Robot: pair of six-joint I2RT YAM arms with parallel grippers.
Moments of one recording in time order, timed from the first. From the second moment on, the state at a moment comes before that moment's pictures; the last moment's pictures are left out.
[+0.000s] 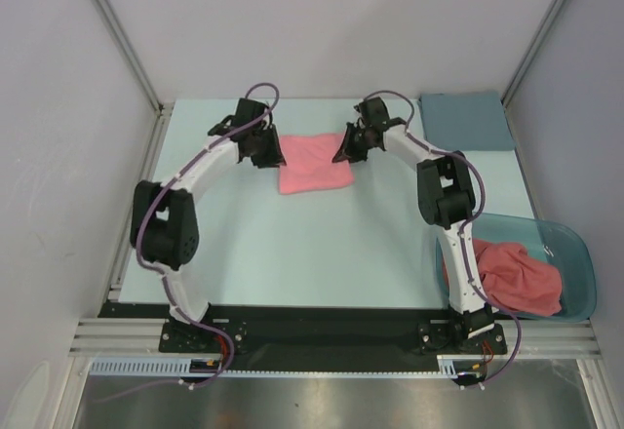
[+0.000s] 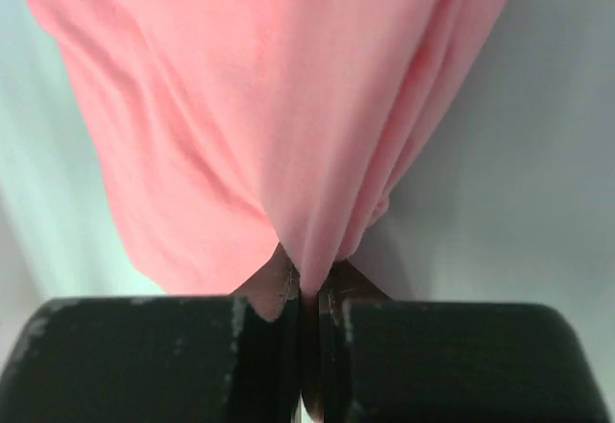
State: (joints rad) left arm -0.31 1.89 1.50 -0.56 0.12 -0.47; right arm 0.36 2.41 1.95 -0.43 -0.45 0.61
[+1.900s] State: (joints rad) left arm -0.33 1.37 0.94 -0.53 0.35 -0.49; right arm 0.15 2.43 2.46 -0.67 0.46 -0.39
